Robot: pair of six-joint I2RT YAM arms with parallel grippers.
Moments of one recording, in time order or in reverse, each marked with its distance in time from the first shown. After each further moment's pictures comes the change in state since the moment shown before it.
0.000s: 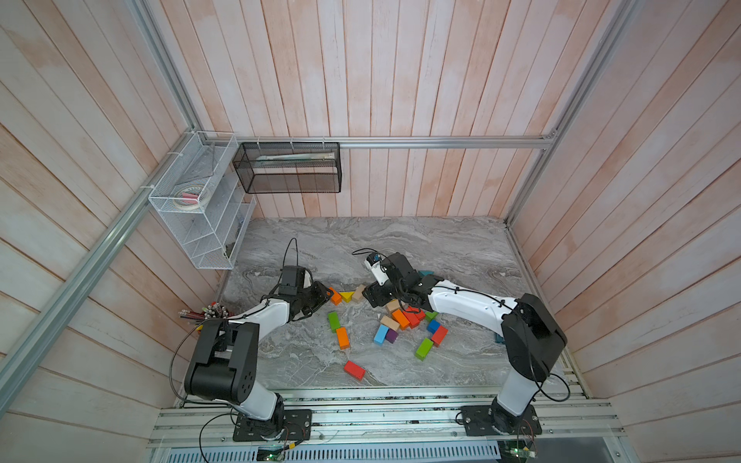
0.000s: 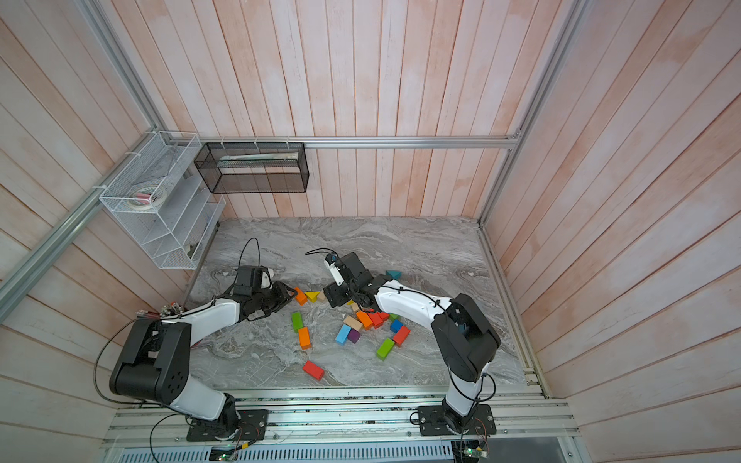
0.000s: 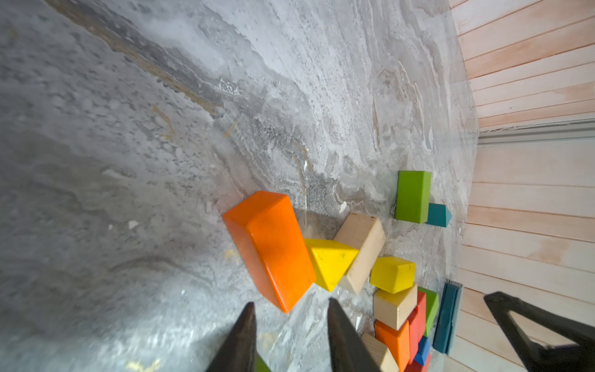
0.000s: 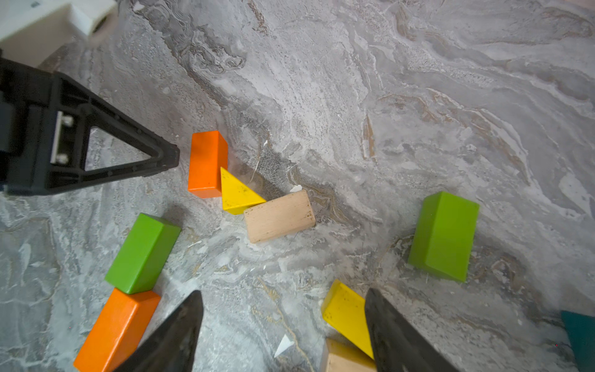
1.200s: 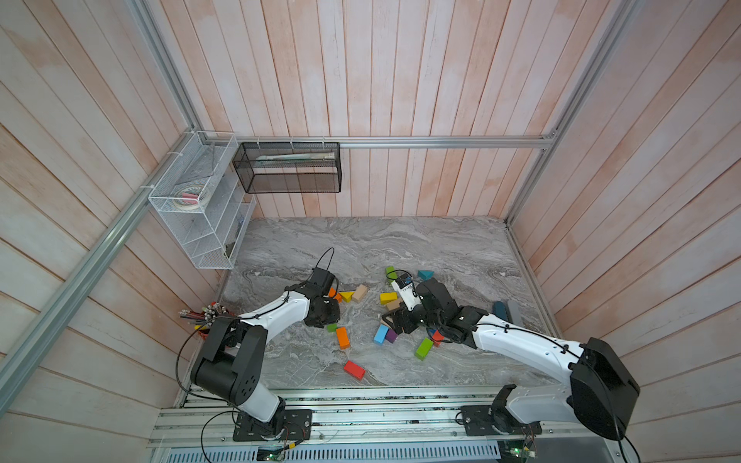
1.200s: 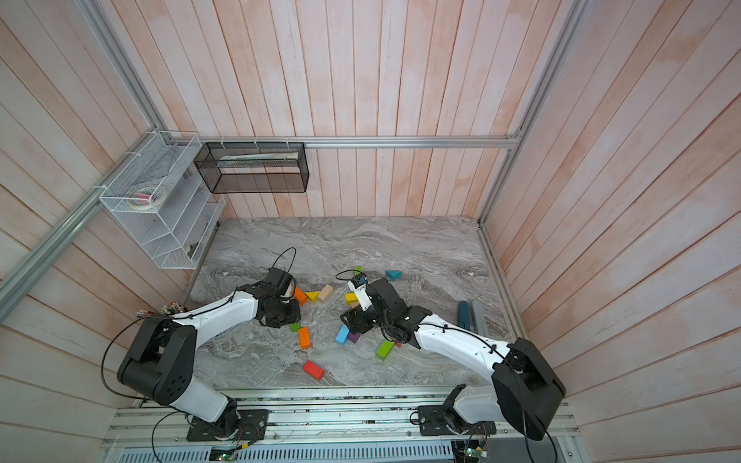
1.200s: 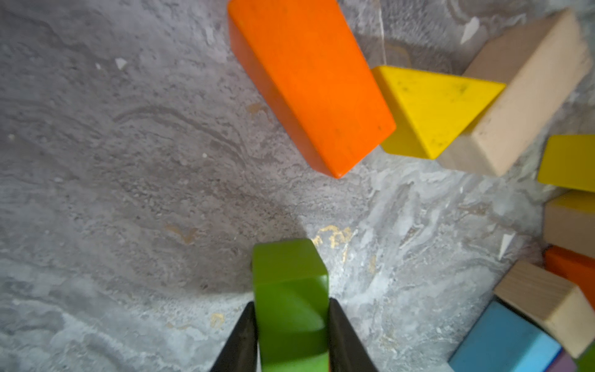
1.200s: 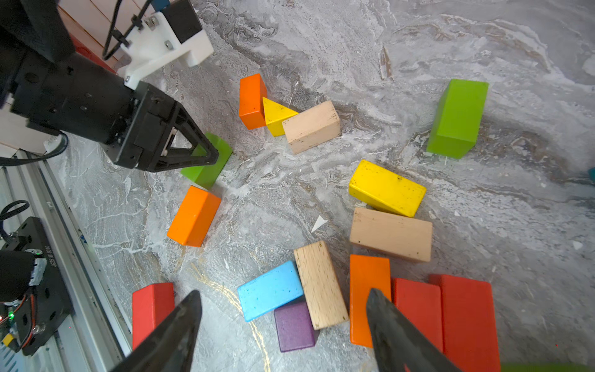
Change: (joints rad) left arm -0.235 0.067 0.156 -0.479 -0.312 0.229; right arm 0.000 -0.419 -0.436 0.090 -0.100 0.120
